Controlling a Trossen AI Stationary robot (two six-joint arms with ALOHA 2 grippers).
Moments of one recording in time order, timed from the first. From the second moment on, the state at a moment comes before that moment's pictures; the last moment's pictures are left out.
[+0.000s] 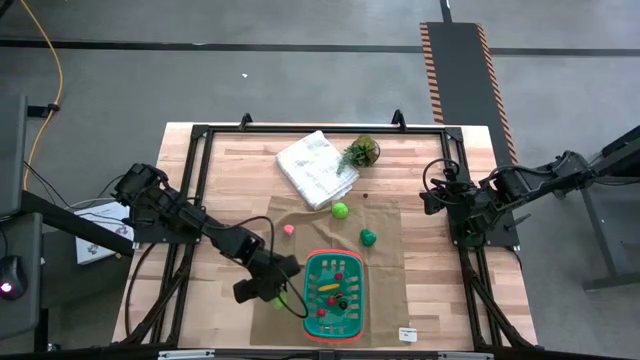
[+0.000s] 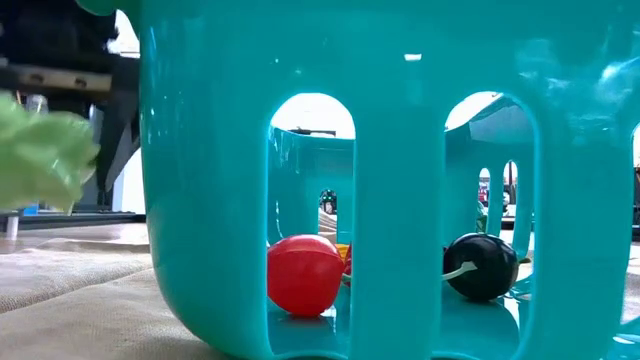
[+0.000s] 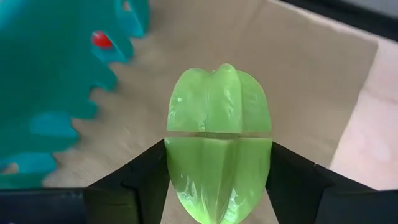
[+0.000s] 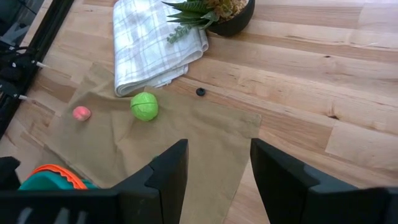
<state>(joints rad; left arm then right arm) -0.35 1.66 0.87 -0.24 0.28 0.59 0.35 0.73 0.86 -1.19 0.59 1.46</state>
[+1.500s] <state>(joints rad) -0.35 1.65 1.32 -0.68 0.16 0.53 0.35 0.73 0.86 -1.26 0.59 1.40</state>
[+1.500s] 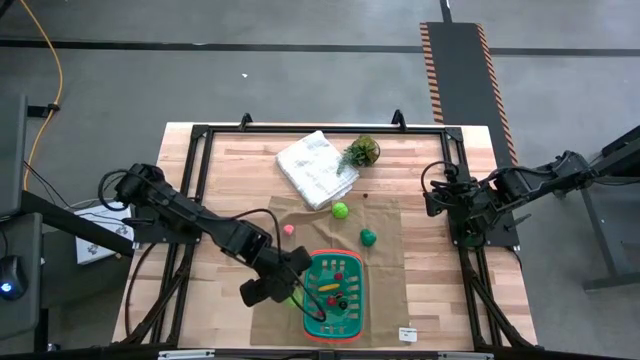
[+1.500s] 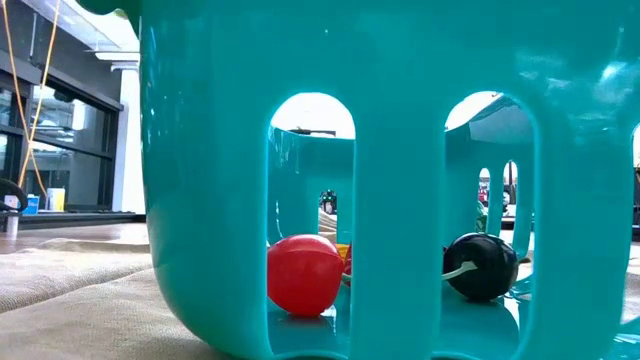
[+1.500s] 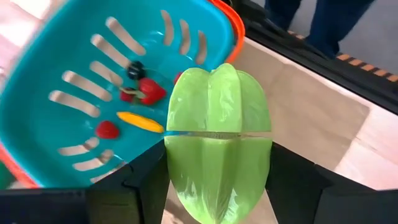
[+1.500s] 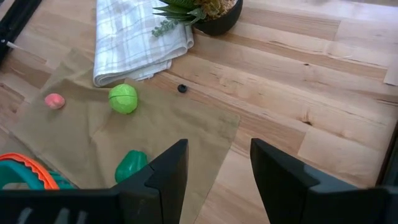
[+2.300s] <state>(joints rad) -0.21 1.65 1.43 -0.59 0.09 0.37 0.35 0.73 0.86 -1.26 0.60 1.35</state>
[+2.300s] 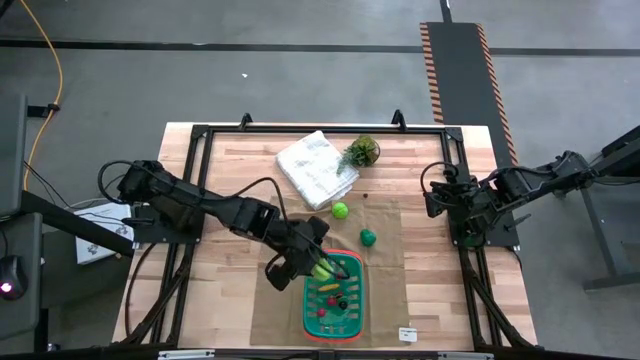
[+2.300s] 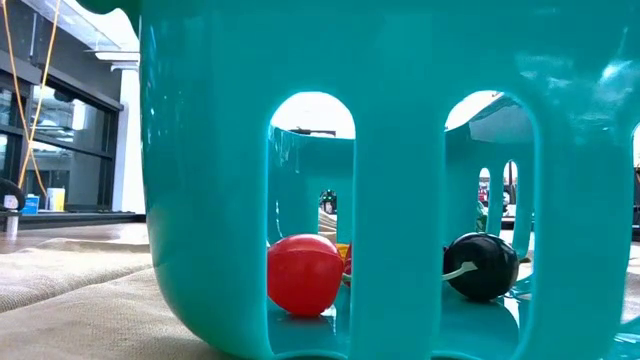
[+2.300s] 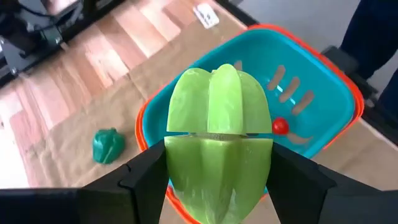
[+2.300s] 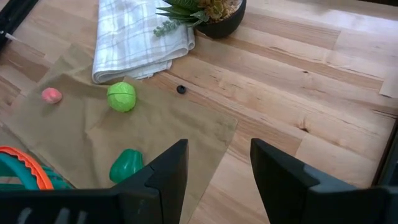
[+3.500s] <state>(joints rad) -0.21 1.93 1.66 -0.58 0.22 0.08 0.35 0.67 0.86 -1.26 0.64 1.30</state>
